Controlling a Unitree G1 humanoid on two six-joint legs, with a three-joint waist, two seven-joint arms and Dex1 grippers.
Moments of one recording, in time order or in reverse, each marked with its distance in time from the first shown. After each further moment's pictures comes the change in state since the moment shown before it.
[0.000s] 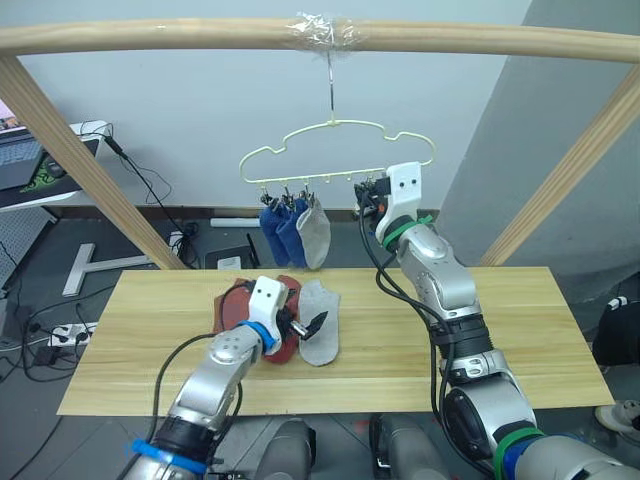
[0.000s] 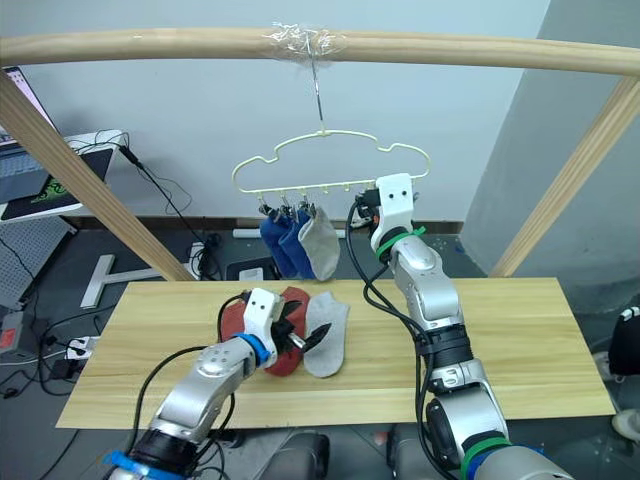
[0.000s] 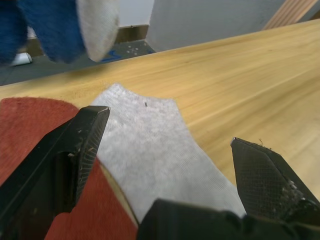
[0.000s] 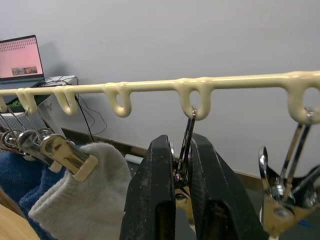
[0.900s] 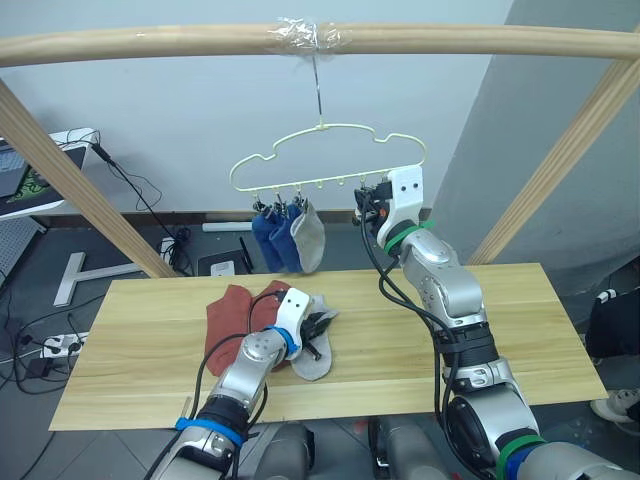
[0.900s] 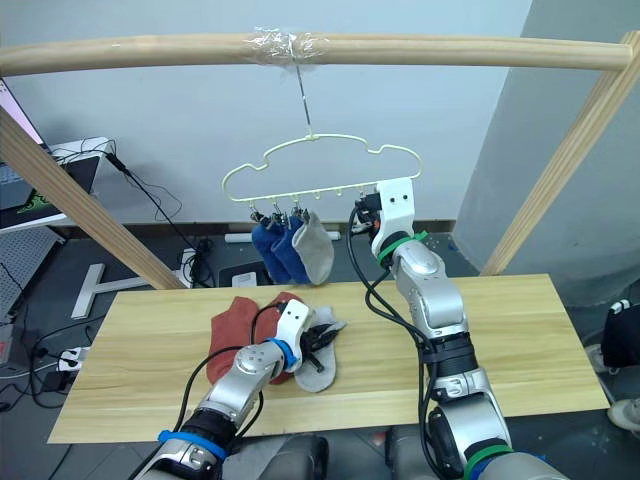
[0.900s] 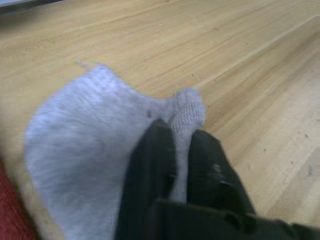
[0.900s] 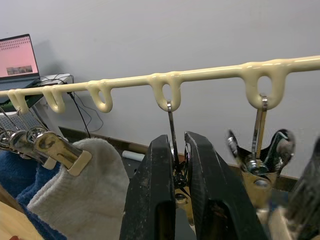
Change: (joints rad) left arm -0.095 -0.130 -0.030 0.368 0.156 -0.159 -0.096; right arm 0.042 -0.007 0.016 -0.096 0.018 0.081 0.001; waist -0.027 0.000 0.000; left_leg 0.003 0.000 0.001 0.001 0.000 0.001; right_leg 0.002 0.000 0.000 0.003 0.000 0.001
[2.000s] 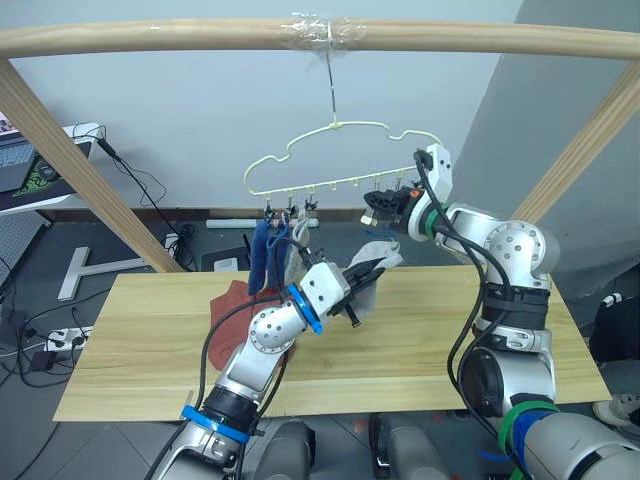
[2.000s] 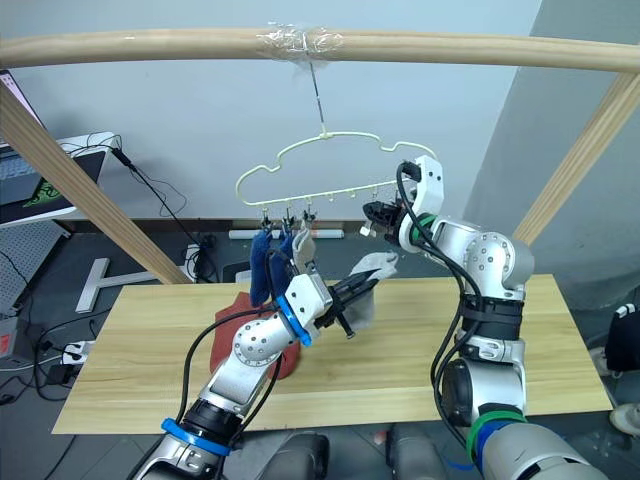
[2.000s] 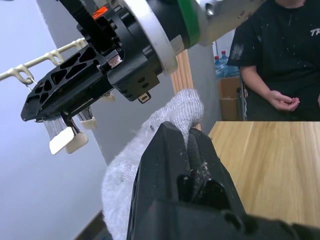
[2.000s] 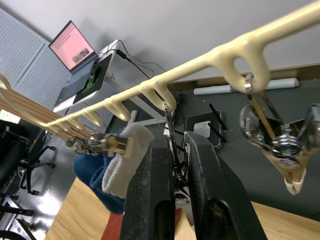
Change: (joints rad) left arm -0.040 0.003 -0.049 -0.355 0.139 -0.592 0.018; right arm -0.198 -0.097 -0.369 -0.085 0.473 0.811 -0.061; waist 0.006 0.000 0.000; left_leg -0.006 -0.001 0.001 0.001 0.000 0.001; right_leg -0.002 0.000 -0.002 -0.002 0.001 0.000
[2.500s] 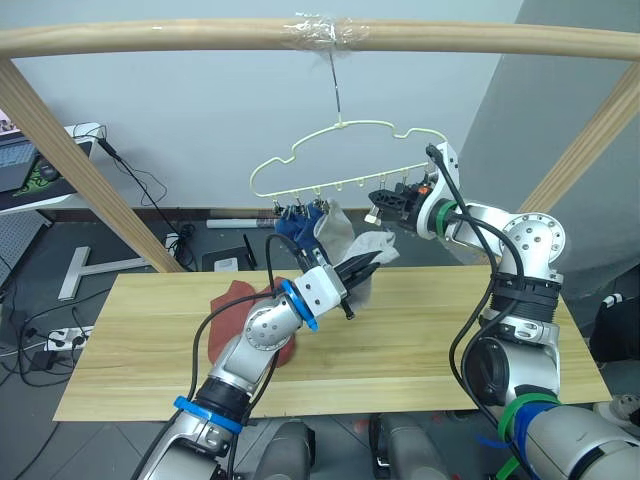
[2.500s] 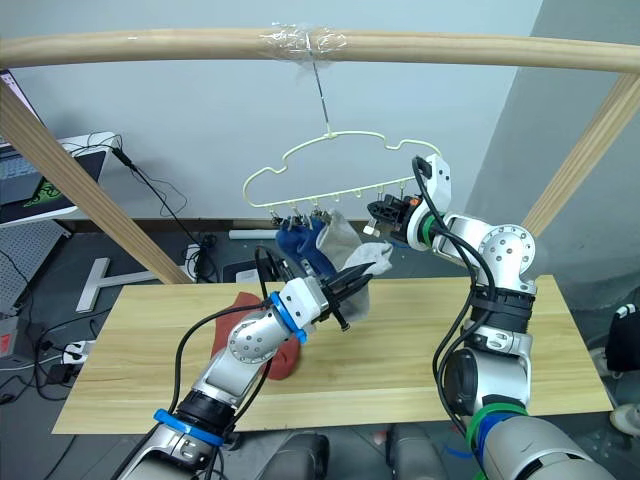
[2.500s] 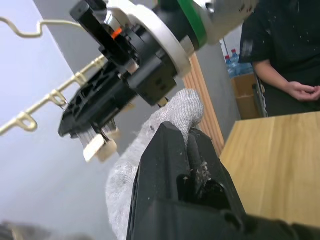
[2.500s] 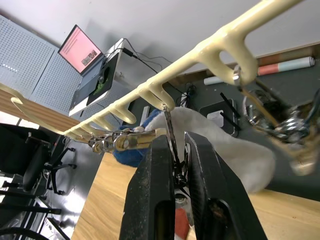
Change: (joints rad) left arm -0.045 0.042 0.002 0.069 0.079 -0.121 0.110; right arm -0.044 -0.018 -0.098 0.054 0.088 0.102 -0.051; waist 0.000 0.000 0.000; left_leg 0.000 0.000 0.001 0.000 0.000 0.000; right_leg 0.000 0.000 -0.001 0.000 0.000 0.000
